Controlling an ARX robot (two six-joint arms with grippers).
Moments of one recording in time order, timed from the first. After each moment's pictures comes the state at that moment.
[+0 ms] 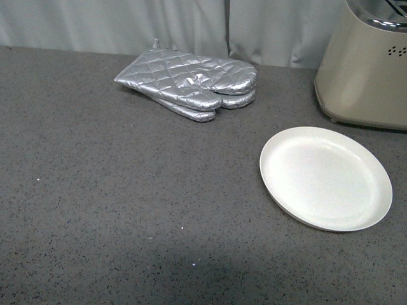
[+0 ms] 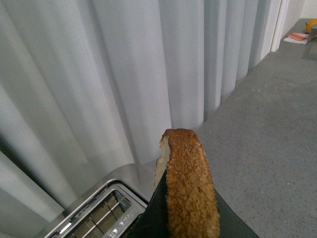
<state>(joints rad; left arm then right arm) 0.00 0.00 0.02 0.00 0.00 -0.01 0.06 1.75 1.20 0.31 0.96 0.38</state>
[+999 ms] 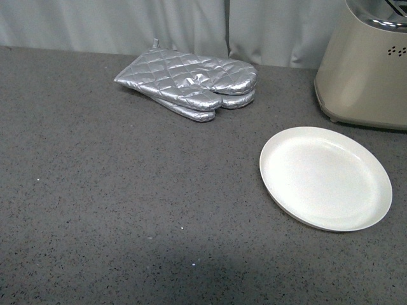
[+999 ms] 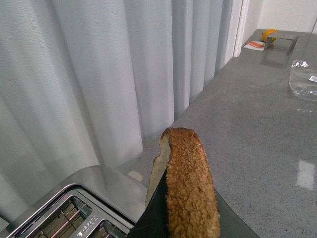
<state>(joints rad) 0.00 0.00 0.02 0.00 0.00 -0.01 0.06 1.83 1.20 0.34 1.10 0.36</state>
